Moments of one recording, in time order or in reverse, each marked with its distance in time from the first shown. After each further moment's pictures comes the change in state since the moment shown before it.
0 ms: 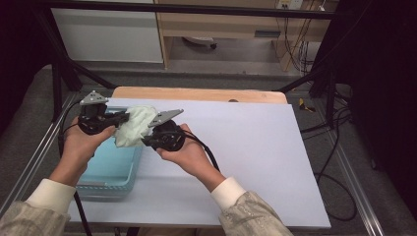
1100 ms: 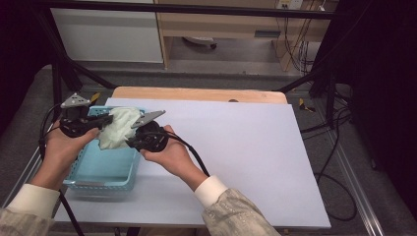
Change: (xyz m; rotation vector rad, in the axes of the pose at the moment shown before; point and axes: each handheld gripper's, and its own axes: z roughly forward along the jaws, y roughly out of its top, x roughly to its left) left arm 0.031 -0.017 -0.021 0.017 0.060 -0.024; right arm 0.013 0.012 0.040 -0.008 0.040 0.006
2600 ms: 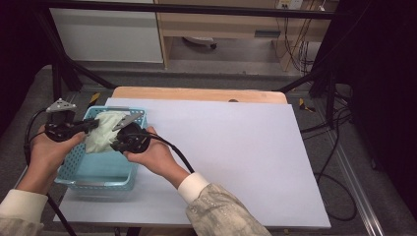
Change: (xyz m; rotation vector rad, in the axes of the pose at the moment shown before) left arm 0.029 -0.023 -0.009 0.029 0.054 -0.030; right arm 0.012 0.012 0.047 0.040 0.043 -0.020
